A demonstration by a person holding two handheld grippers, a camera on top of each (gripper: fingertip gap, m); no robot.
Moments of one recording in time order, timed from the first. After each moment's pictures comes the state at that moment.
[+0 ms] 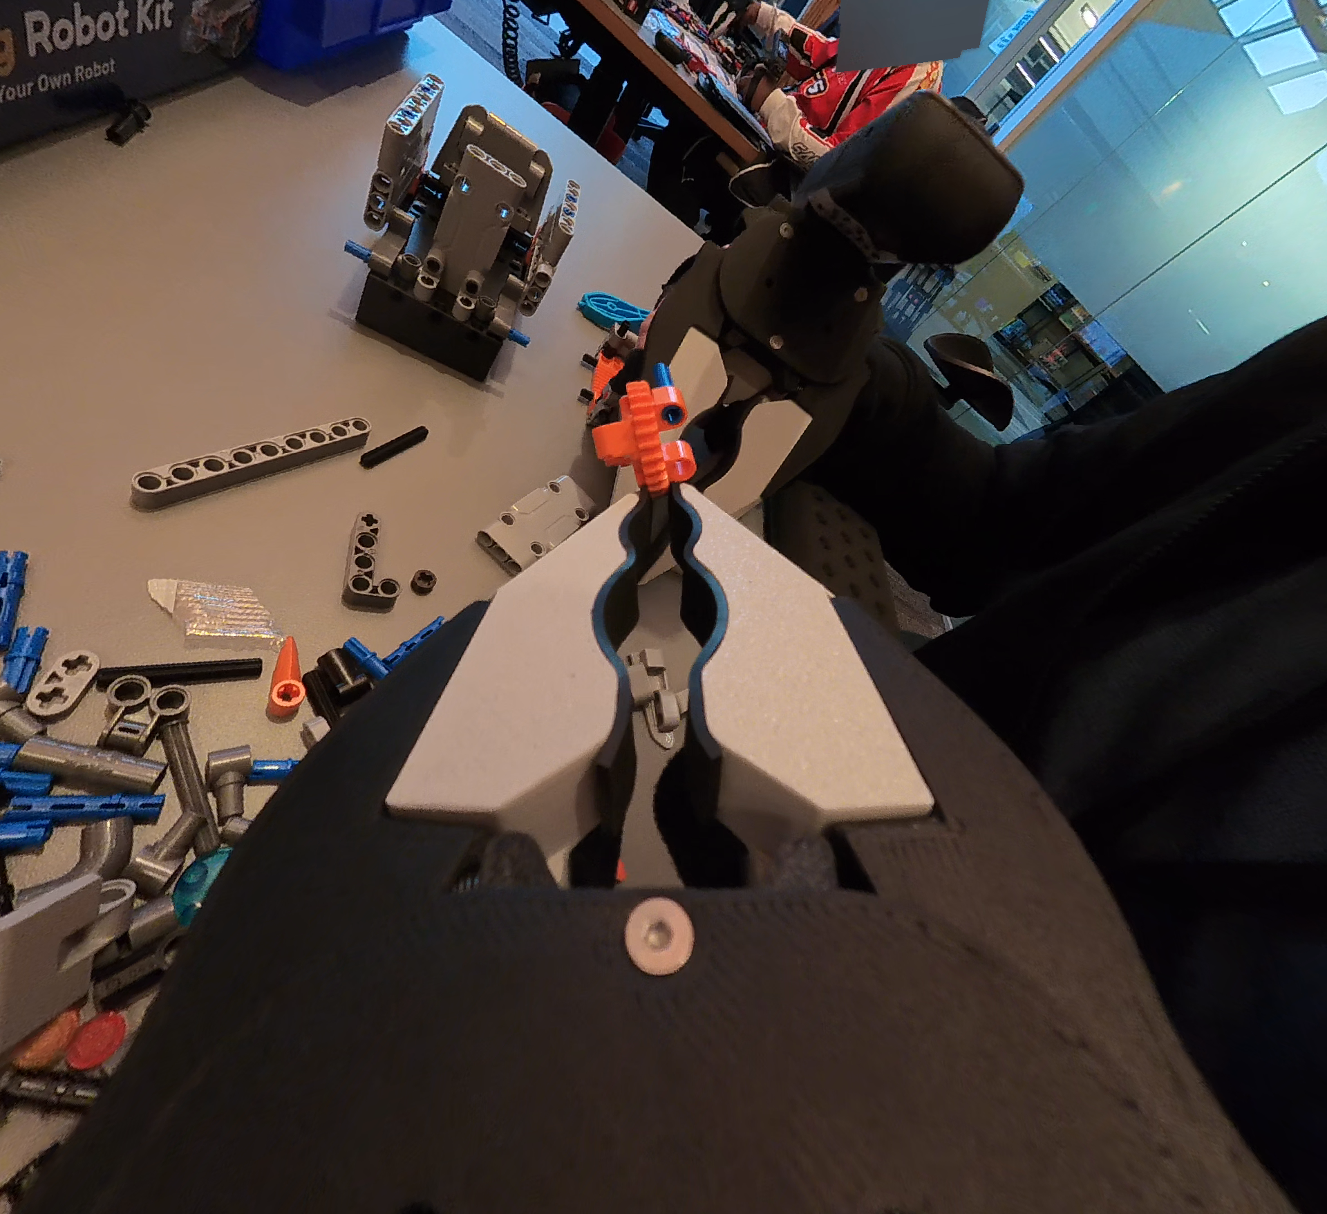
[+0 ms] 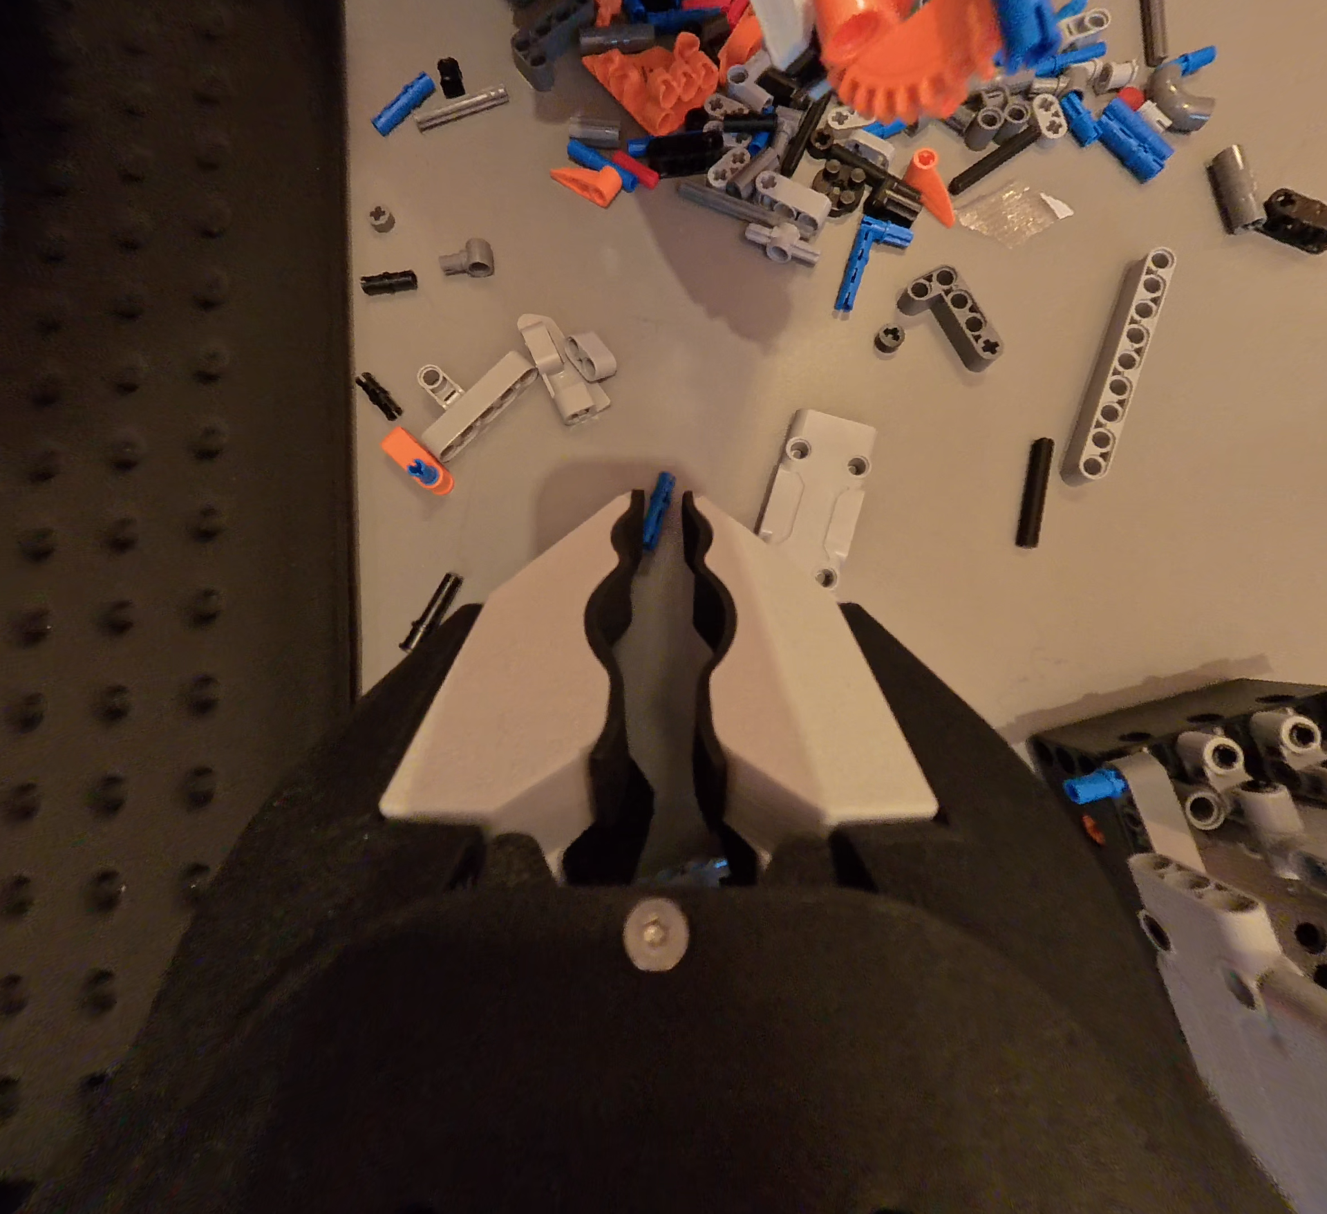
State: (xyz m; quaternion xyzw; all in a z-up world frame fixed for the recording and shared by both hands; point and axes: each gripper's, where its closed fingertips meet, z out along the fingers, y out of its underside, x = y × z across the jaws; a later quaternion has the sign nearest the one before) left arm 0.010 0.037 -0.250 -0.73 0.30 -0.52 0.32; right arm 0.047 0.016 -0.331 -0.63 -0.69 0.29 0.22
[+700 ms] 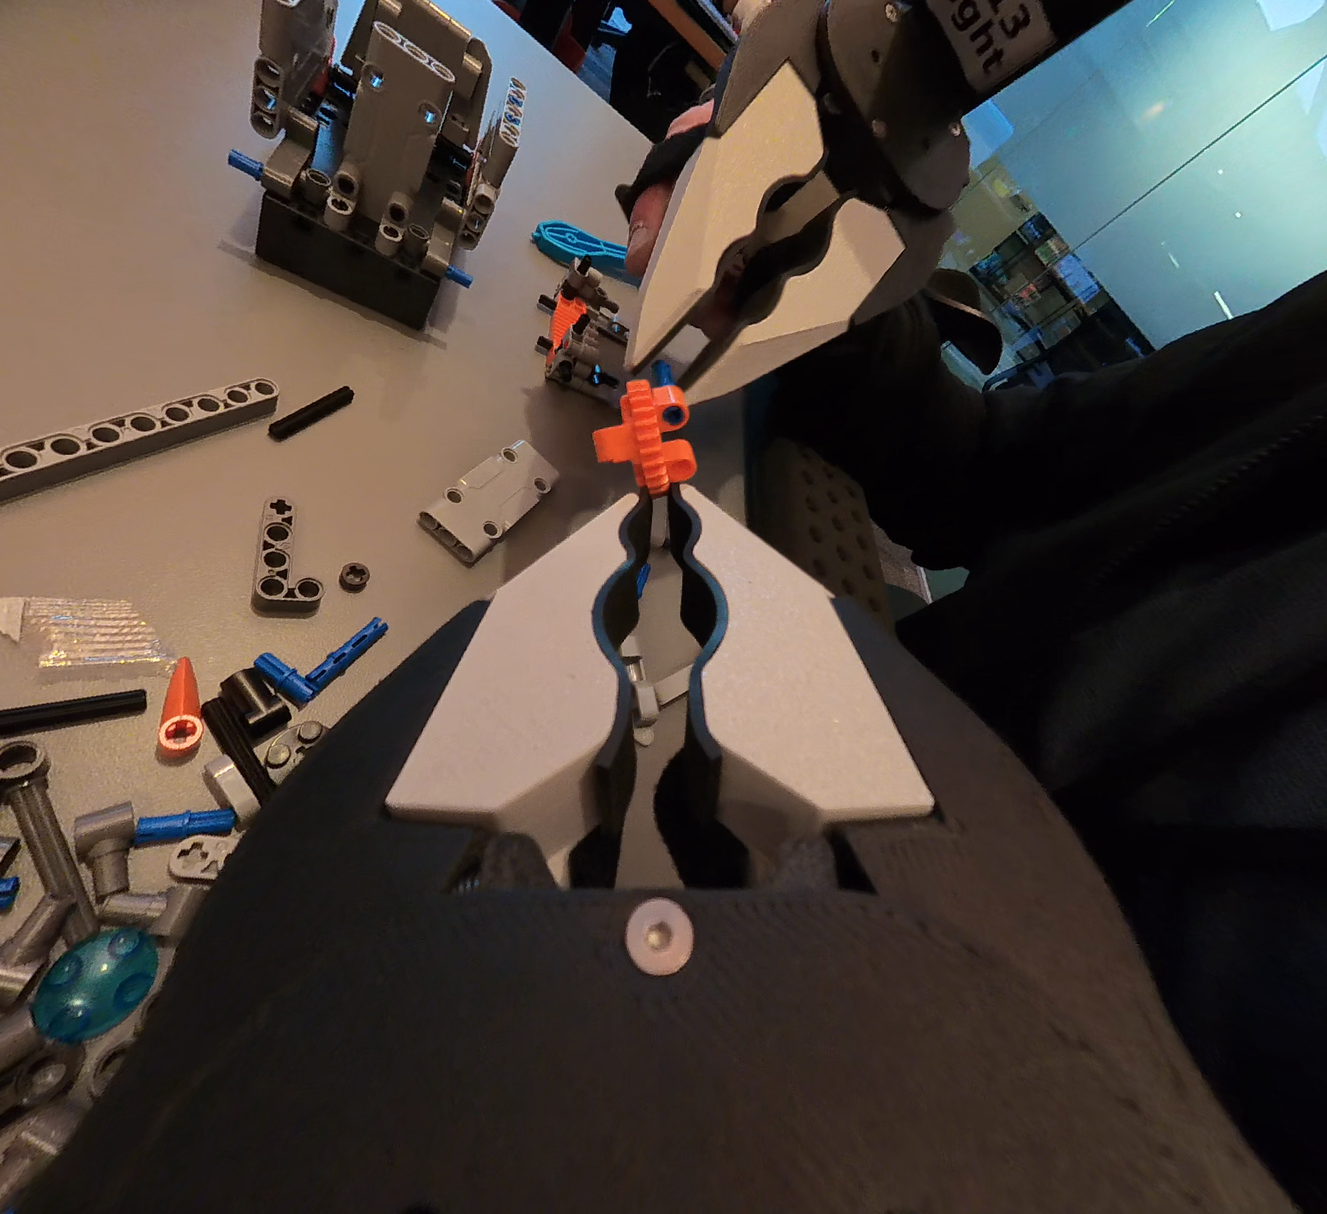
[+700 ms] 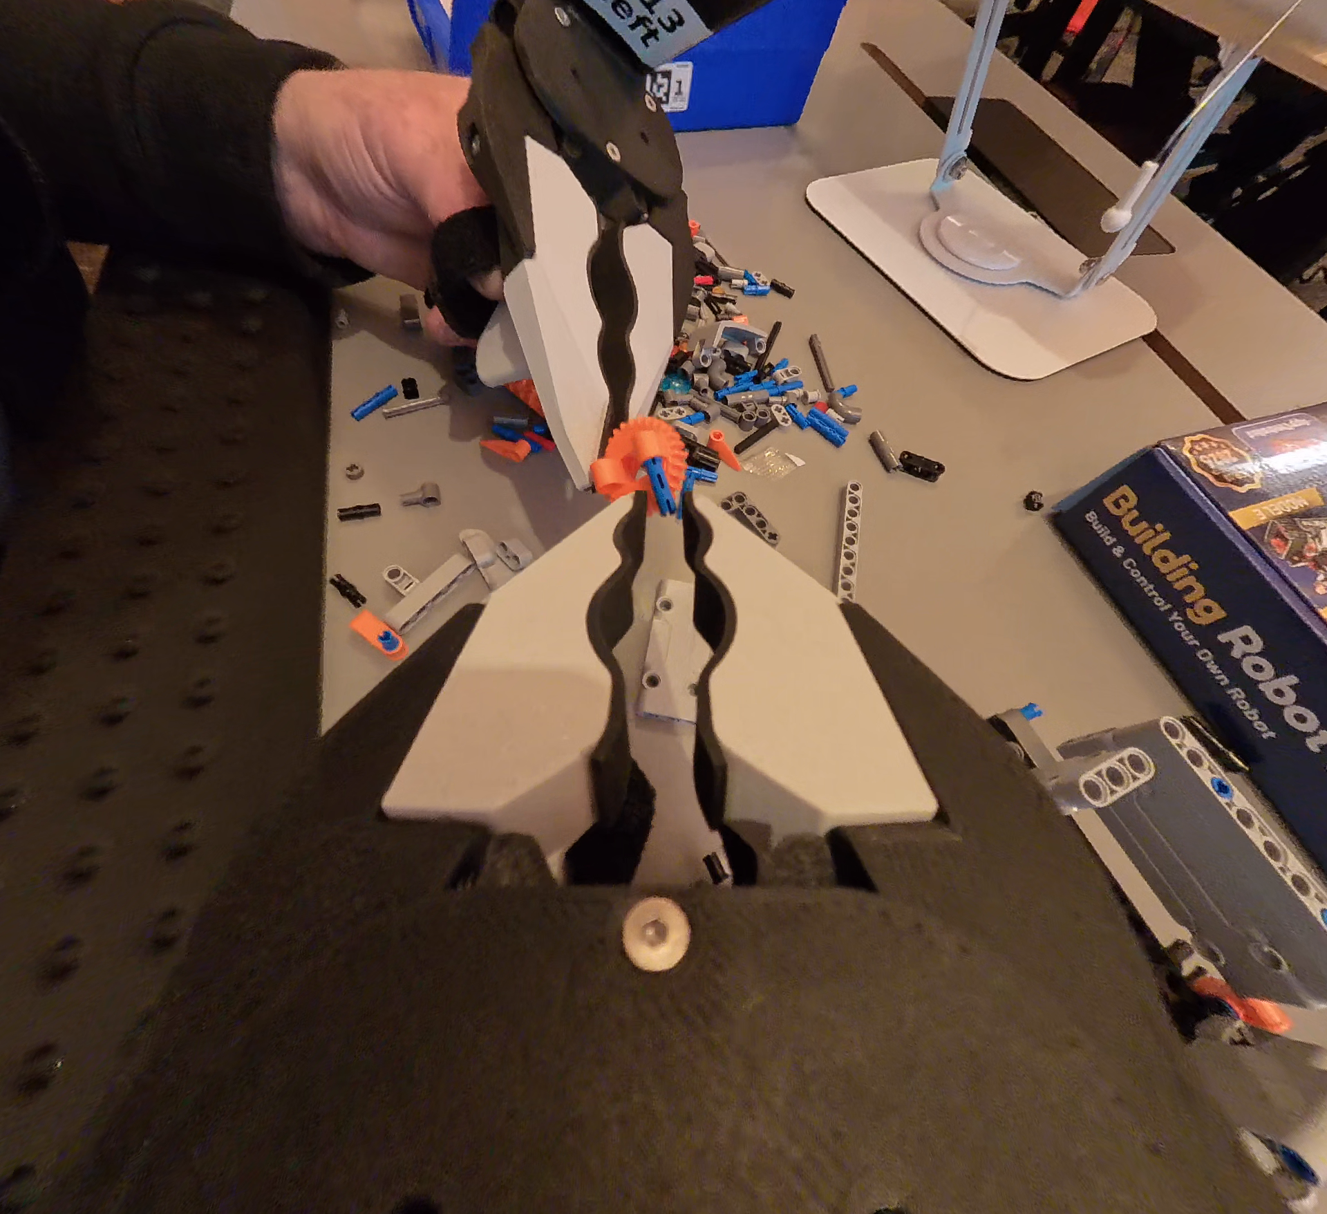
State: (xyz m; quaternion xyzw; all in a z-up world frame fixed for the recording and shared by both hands) left arm 0.030 0.023 -0.265 -0.74 0.33 -0.52 0.28; right arm 0.034 0.041 -0.248 -0.59 -0.61 0.33 0.42
